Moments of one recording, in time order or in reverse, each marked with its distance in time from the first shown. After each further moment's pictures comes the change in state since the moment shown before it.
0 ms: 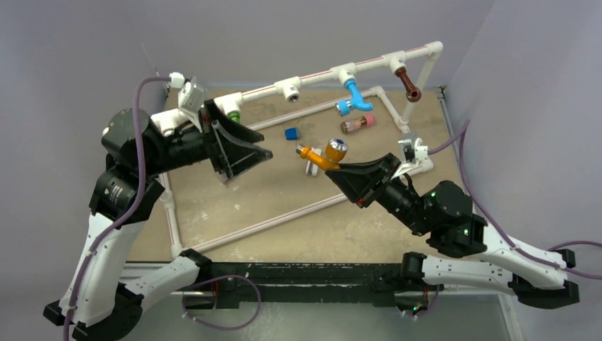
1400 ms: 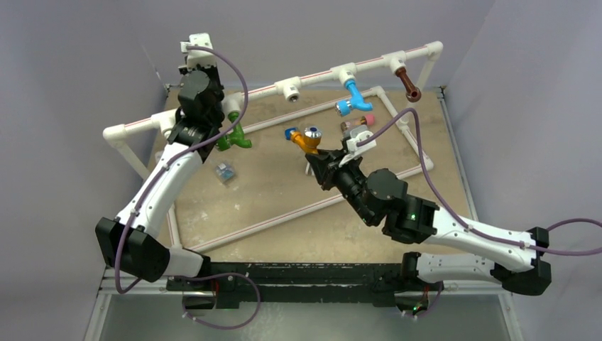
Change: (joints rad) left arm 0.150 0.426 -0.137 0.679 -1.402 0.633; right arm 0.000 0.280 0.069 0.040 0.322 -0.219
